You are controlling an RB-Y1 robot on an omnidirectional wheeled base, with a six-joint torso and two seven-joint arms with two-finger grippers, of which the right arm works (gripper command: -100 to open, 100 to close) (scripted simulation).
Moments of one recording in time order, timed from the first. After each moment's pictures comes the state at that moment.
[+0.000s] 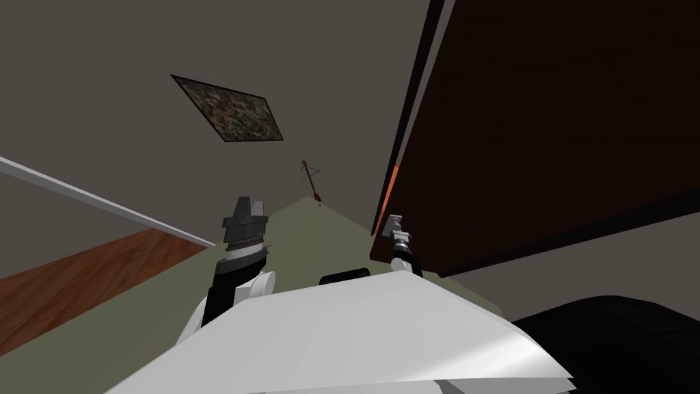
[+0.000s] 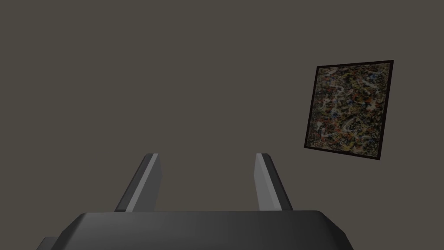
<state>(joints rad) 0.37 -0.14 -0.02 -1.56 -0.98 -0.51 -0.60</state>
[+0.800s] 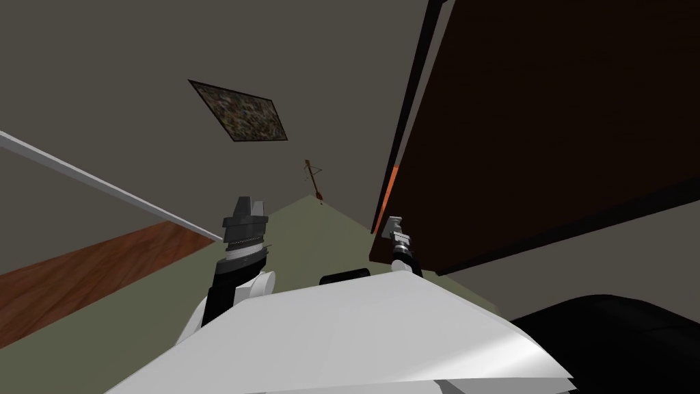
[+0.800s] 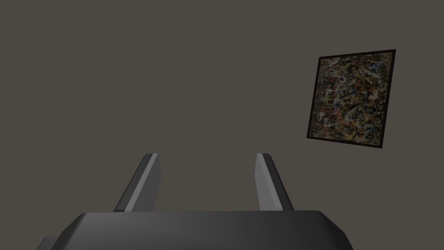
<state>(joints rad) 0.41 -0.13 0.01 -1.59 -1.06 -0.51 -0.70</state>
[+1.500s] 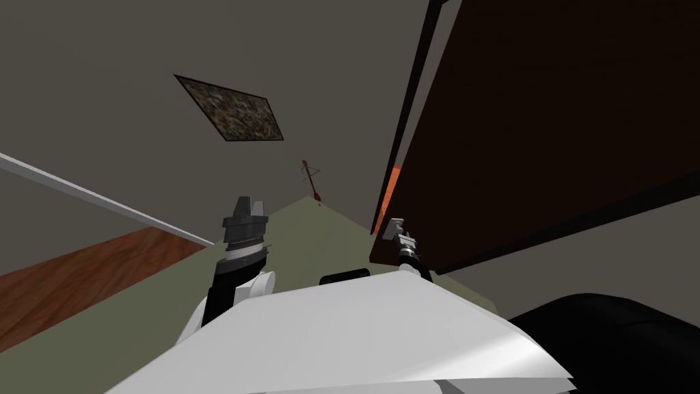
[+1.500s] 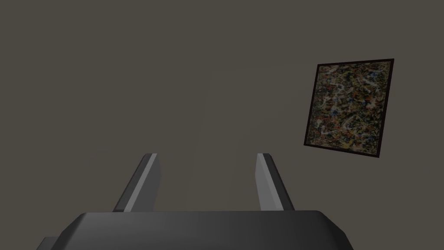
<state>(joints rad) 0.48 -0.15 -0.03 -1.66 -1.13 -0.44 -0.67</state>
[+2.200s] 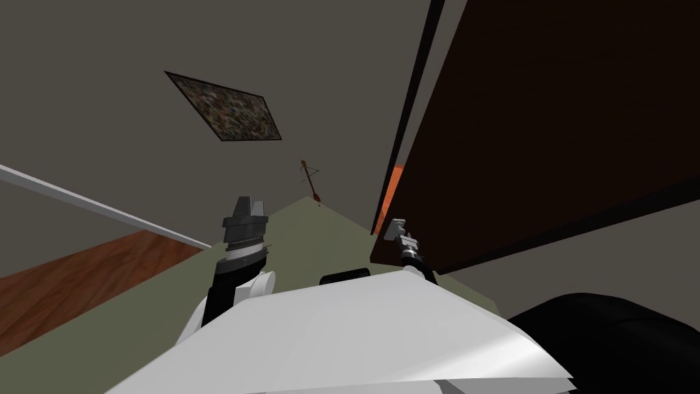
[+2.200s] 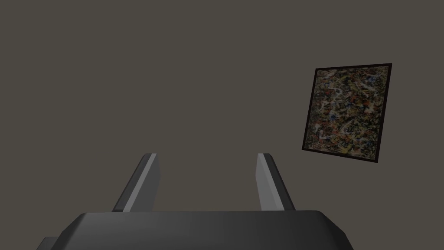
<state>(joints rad) 0.52 -0.16 -0.05 -1.71 -1.17 -0.39 -0.65</state>
